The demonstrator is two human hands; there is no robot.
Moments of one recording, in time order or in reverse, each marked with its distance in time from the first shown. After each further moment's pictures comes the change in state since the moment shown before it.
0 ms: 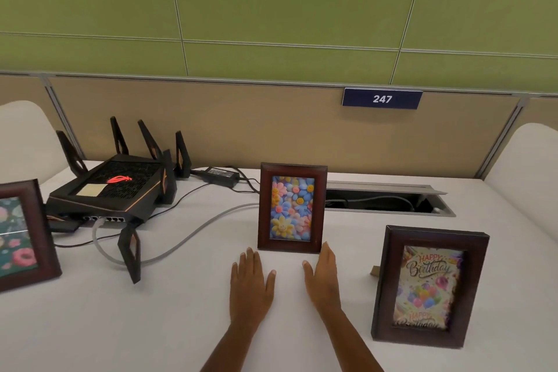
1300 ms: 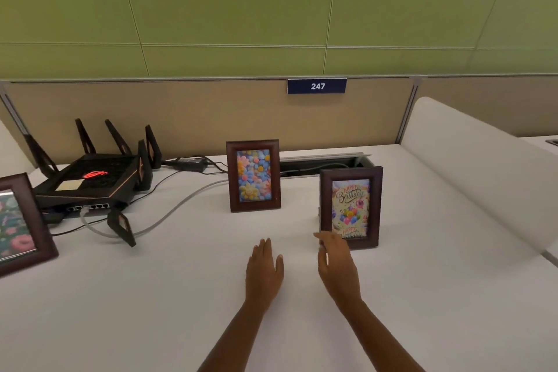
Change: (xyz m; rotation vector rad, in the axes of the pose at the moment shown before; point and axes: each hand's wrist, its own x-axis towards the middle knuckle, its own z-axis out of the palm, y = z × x) left_hand -0.127 0.047 -0.020 -0.382 -0.106 0.203; right_hand -0.157 0.037 -0.094 -0.145 0.446 -0.358
